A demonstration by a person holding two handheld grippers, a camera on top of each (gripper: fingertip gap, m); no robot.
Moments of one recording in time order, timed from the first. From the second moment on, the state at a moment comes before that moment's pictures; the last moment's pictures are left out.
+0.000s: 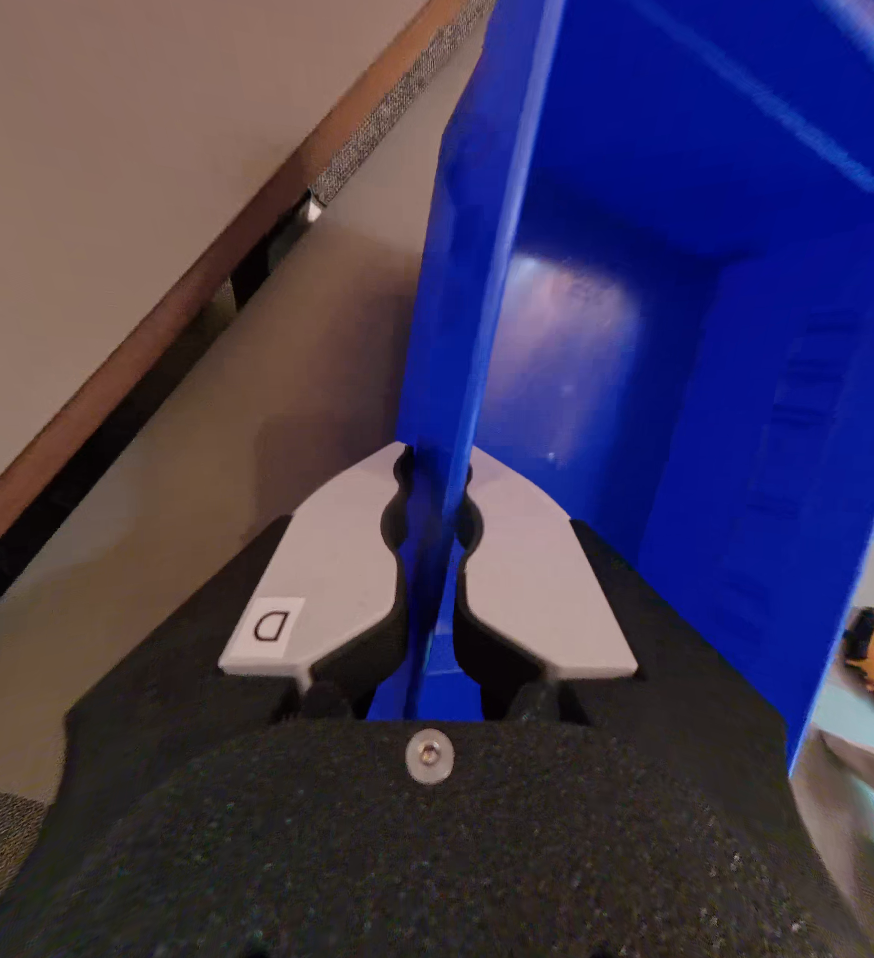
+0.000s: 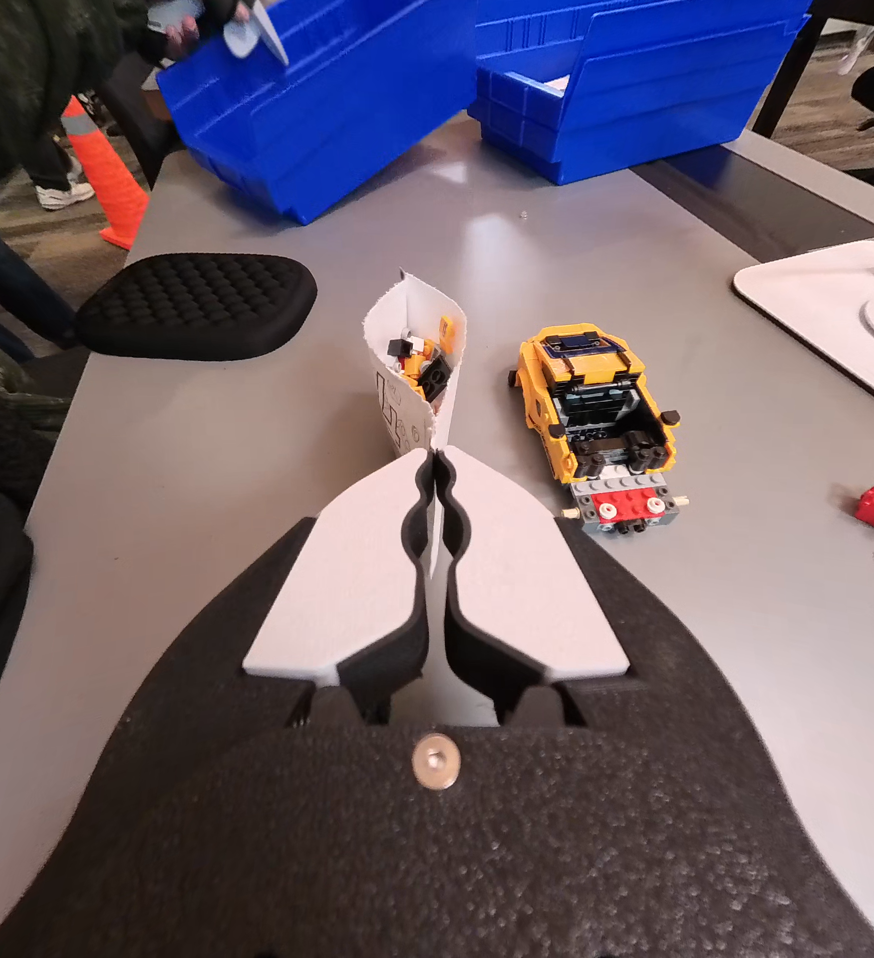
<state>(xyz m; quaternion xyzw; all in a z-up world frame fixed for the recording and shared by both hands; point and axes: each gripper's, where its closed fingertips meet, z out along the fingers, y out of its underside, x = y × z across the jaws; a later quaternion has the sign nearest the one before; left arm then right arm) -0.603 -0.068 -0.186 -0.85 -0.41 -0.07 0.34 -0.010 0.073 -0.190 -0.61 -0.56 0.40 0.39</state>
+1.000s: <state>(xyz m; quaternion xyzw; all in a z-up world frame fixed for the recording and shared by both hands) -0.187 0.073 -0.269 -0.91 0.24 -0.12 0.31 0.013 0.074 -0.198 -0.60 -0.58 0.40 0.37</state>
